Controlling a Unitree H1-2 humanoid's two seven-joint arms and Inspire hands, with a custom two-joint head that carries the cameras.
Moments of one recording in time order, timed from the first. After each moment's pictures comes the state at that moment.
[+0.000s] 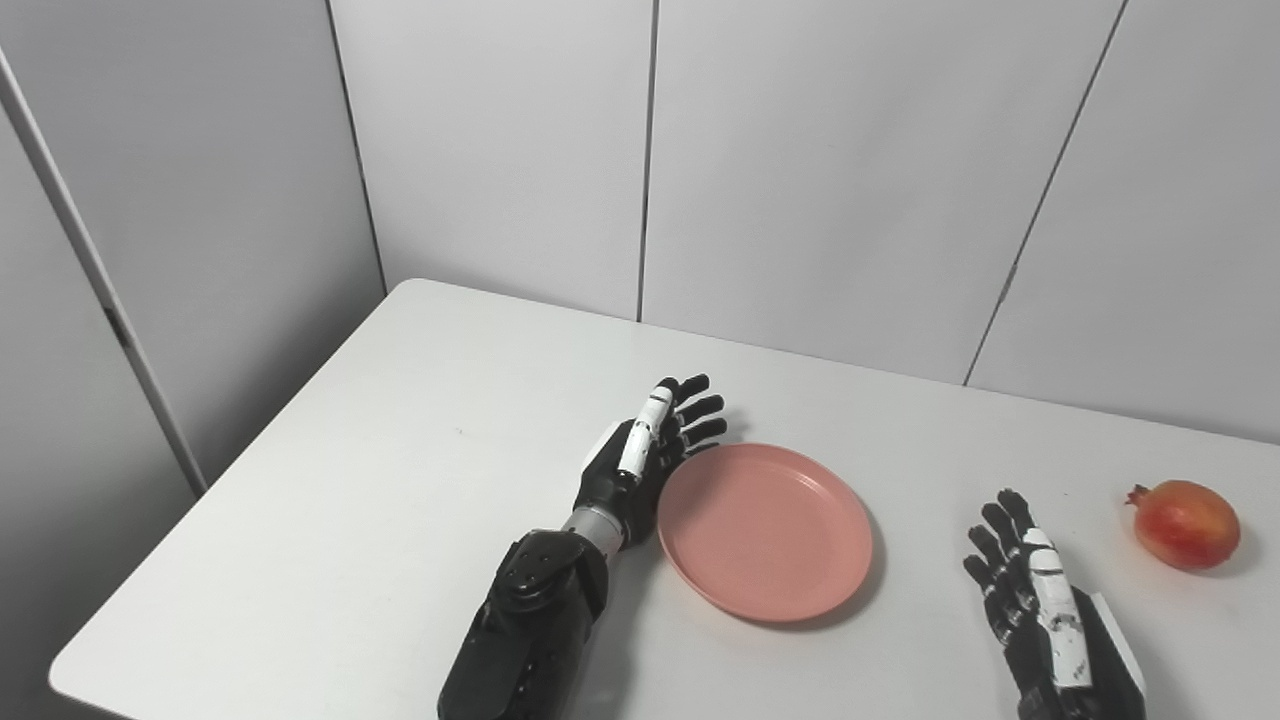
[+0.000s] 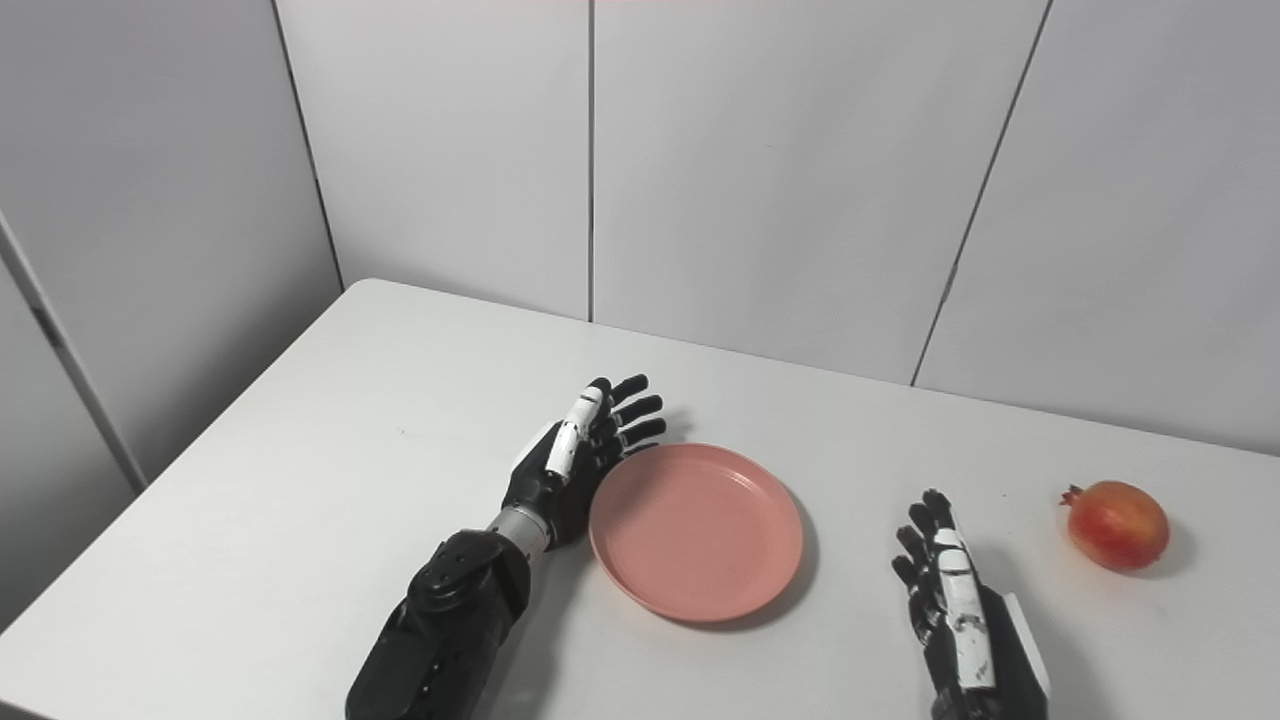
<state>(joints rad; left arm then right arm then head) -0.34 -0.04 0.06 0.21 -0.29 0.23 -0.08 -0.07 -0.07 0.02 -0.20 0.21 0.29 0.15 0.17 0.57</state>
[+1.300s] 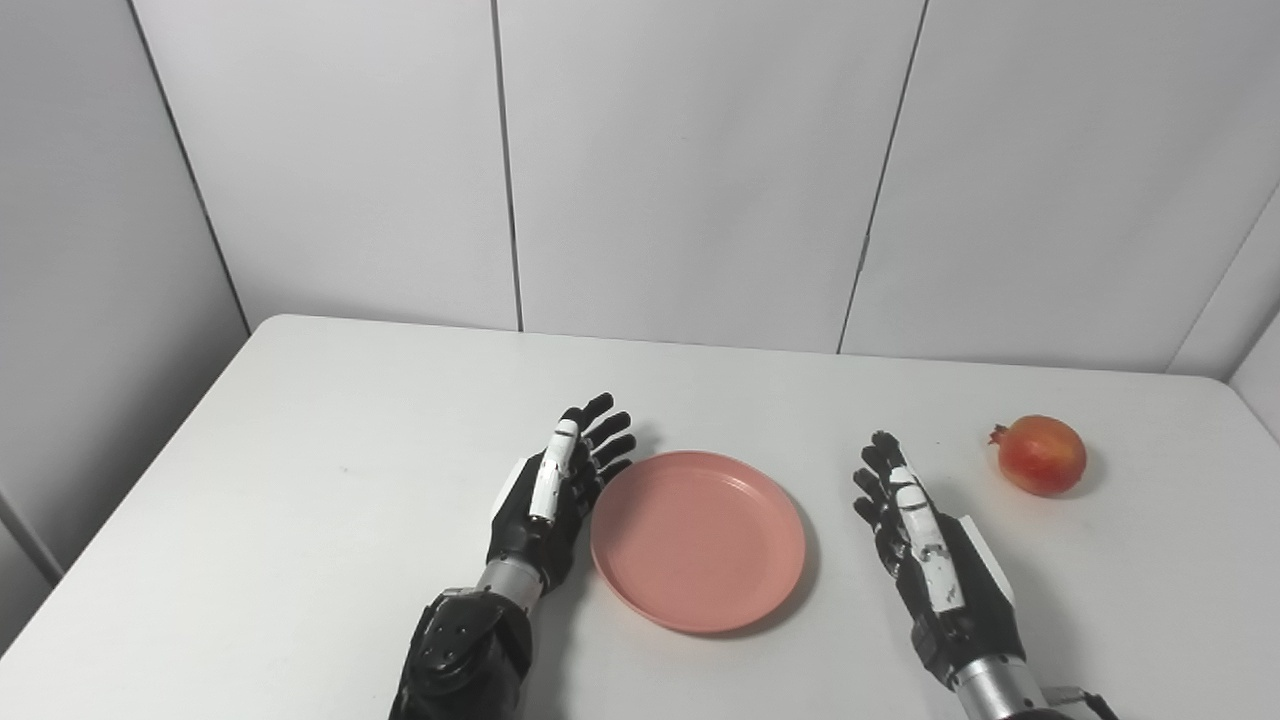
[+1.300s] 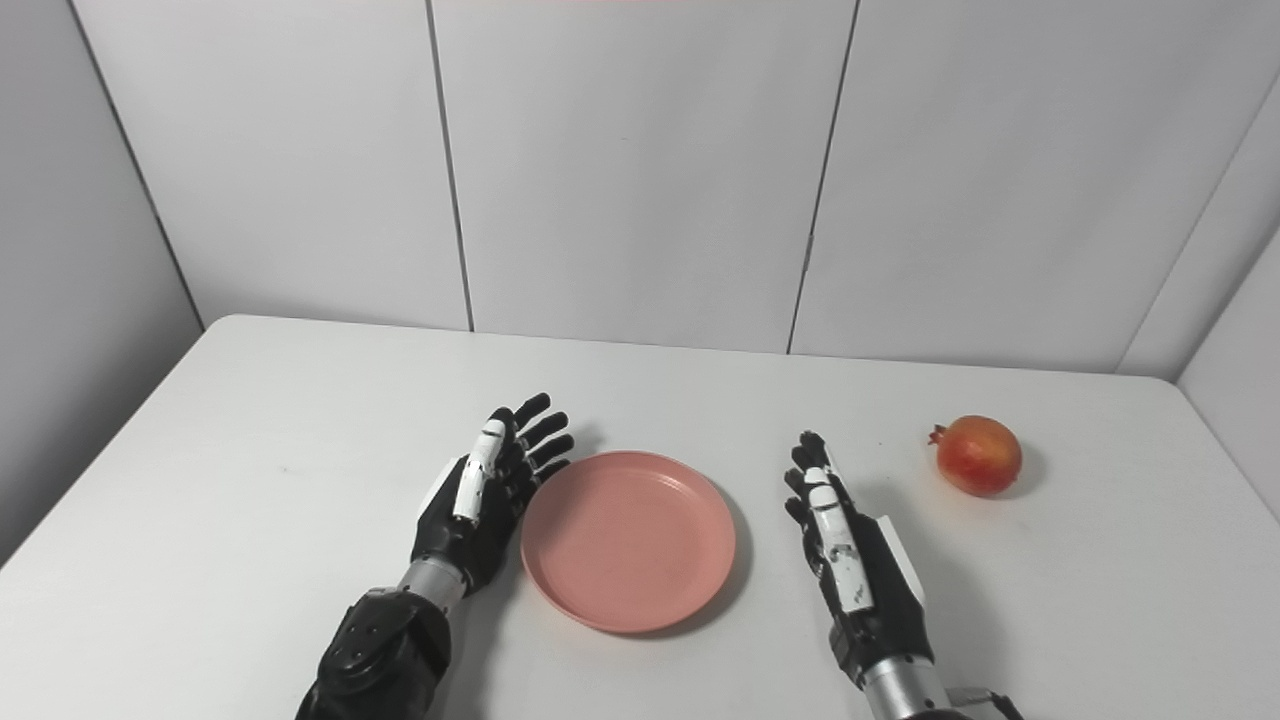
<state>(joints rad) -0.26 -0.07 0.04 0.15 -0.22 0.18 -0.09 -0.10 -0.06 0.04 -0.24 0.10 0.29 0.13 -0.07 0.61</state>
